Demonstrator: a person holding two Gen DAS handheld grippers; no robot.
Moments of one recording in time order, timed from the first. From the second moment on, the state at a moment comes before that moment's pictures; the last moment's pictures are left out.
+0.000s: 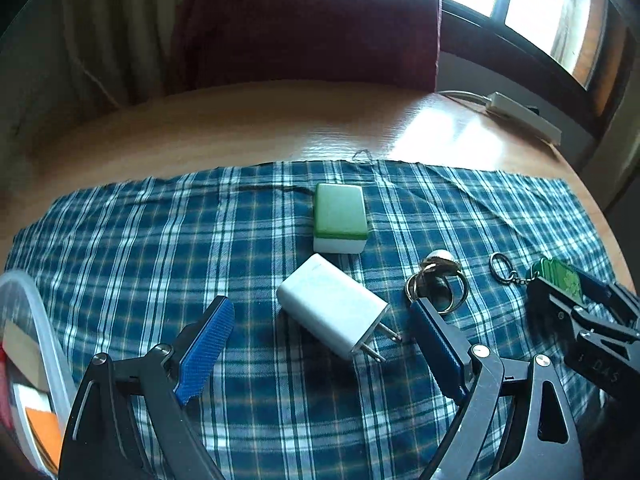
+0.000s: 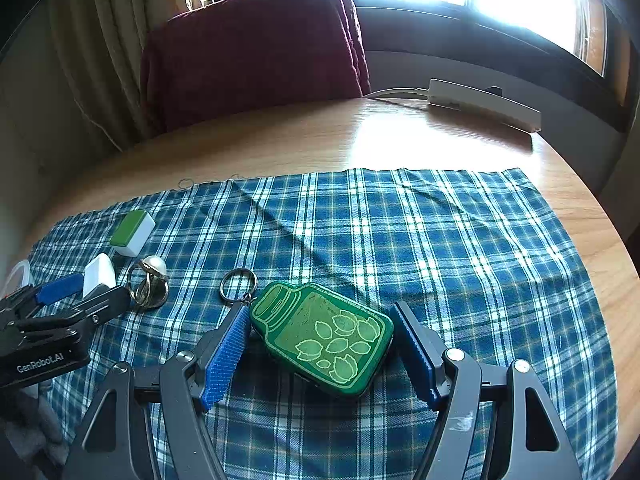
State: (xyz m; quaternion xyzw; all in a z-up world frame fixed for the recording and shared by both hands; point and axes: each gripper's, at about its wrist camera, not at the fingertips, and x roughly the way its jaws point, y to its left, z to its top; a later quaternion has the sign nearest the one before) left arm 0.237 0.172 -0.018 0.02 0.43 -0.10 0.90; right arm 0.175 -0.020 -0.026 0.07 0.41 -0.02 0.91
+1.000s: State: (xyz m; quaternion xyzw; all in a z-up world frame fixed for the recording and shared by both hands) left arm 0.170 0.220 -0.007 -0.05 0.37 -0.11 0.92; right arm 0.174 -0.020 -0.024 0.08 0.41 -0.02 0.91
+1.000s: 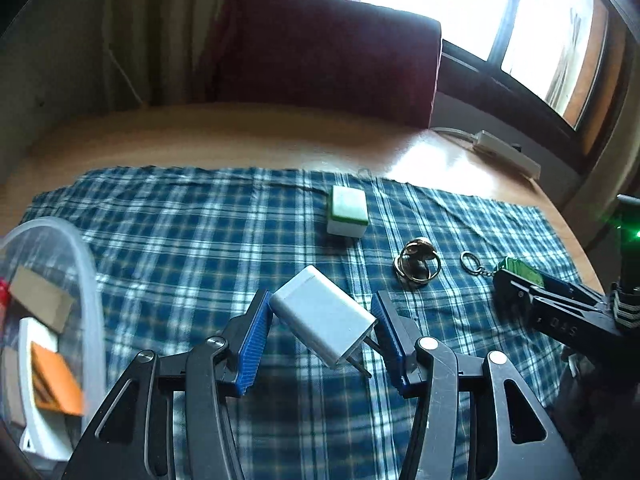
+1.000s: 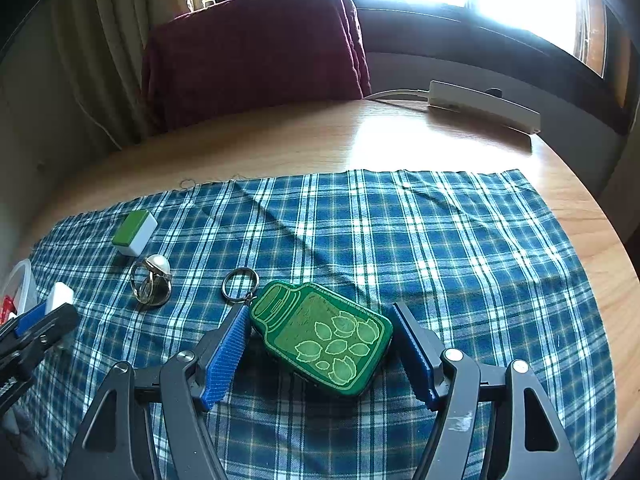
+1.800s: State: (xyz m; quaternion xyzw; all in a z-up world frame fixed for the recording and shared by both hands) left arm 0.129 0.291 0.021 -0.11 0.30 -0.04 0.95; right arm 0.154 -0.006 -0.022 0.05 0.41 0.01 0.91
